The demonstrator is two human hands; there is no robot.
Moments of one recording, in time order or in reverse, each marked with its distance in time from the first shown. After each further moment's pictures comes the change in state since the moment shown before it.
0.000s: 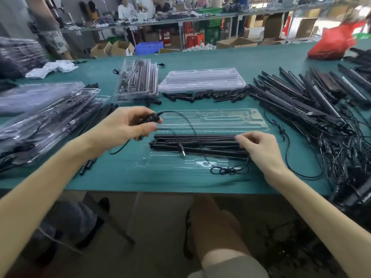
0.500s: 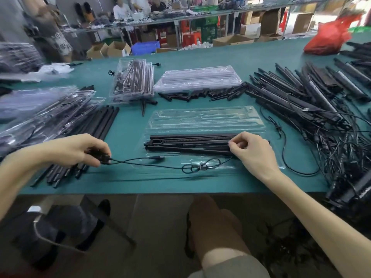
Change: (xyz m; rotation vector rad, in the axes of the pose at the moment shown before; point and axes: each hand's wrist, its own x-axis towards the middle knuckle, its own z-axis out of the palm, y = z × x) left_hand -0.028 -0.079 -0.073 0.506 -0.413 -0.262; right_hand -0.007 0.002 0.003 -0.385 -0.007 -0.120
